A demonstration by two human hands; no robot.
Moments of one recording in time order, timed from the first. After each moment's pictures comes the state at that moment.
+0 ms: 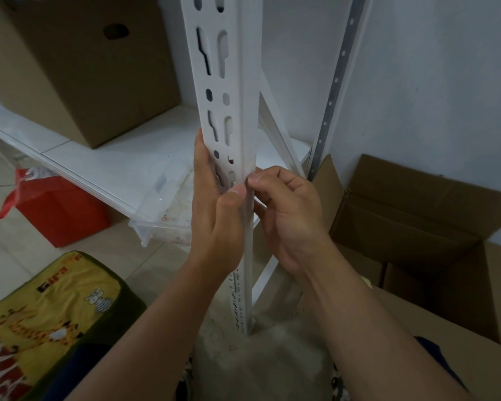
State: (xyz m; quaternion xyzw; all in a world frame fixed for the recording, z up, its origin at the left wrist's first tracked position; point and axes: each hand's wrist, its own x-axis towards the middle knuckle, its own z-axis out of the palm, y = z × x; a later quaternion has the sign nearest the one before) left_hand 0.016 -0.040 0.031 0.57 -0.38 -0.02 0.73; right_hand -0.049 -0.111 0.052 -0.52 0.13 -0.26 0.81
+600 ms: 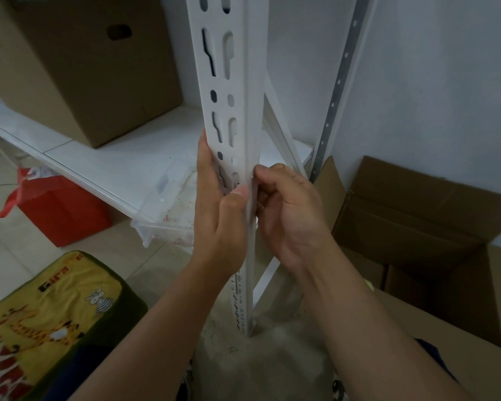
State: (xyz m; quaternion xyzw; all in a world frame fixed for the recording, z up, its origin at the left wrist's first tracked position) left_hand 0.018 -0.041 0.029 0.56 -0.39 -0.02 0.73; right_hand -0.042 -0.111 0.056 -0.40 0.10 -0.24 0.88
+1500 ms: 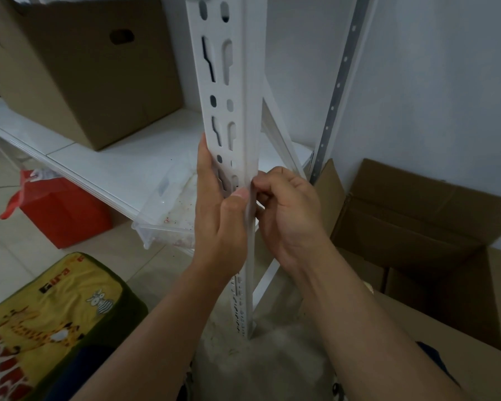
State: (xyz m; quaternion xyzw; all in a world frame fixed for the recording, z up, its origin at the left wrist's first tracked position) left_hand 0.016 -0.042 0.029 0.56 -0.38 0.00 0.73; right_hand -0.040 -0.112 0.056 -0.45 0.13 -0.25 0.85
